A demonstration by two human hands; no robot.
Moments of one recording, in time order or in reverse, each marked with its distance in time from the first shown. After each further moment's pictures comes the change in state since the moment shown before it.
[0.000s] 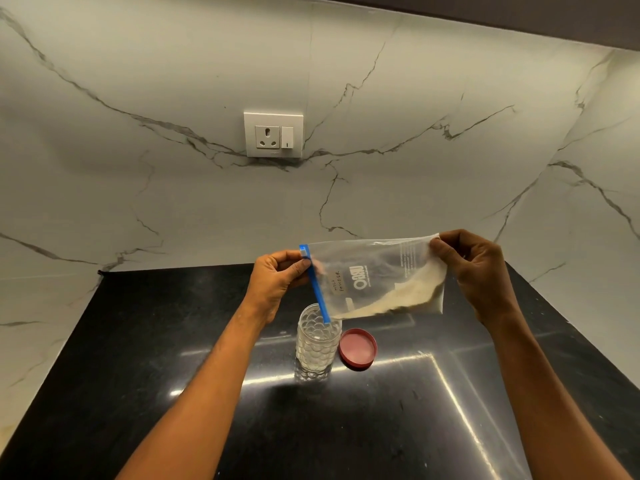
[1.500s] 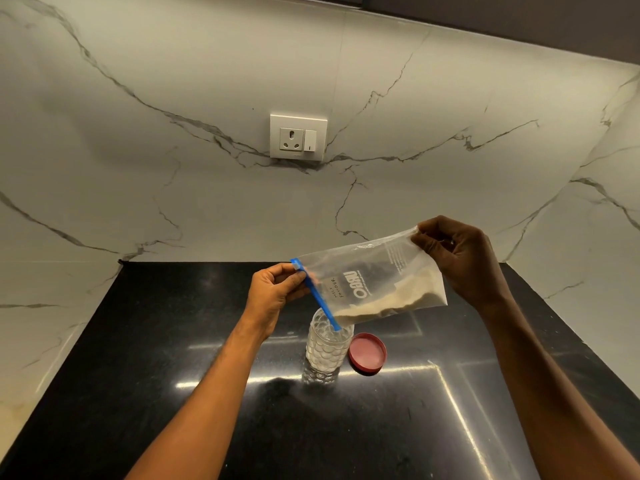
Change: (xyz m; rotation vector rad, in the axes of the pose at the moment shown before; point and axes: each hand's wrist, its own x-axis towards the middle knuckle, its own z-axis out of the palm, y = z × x) left_hand -0.024 -0.013 -0.027 -0.086 0.106 0.014; right_hand 0.018 -0.050 0.037 -0.307 -0.129 -0.240
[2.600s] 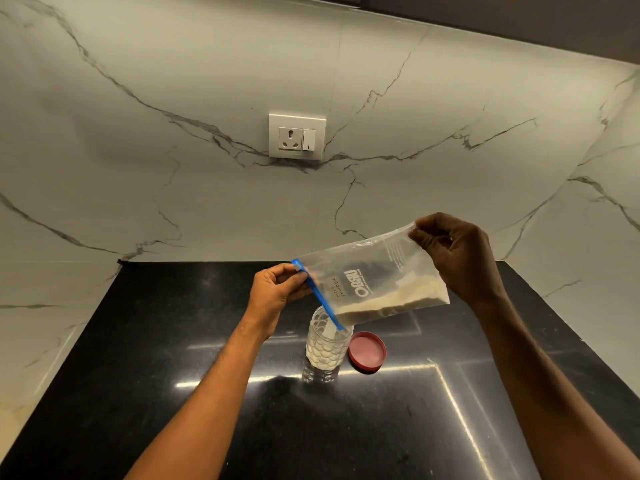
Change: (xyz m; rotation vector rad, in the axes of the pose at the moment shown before) left_hand 0.001 -0.004 -0.001 0.001 -0.021 -0.009; right_hand 0.000 -0.009 0.004 -0.103 0.081 -0.029
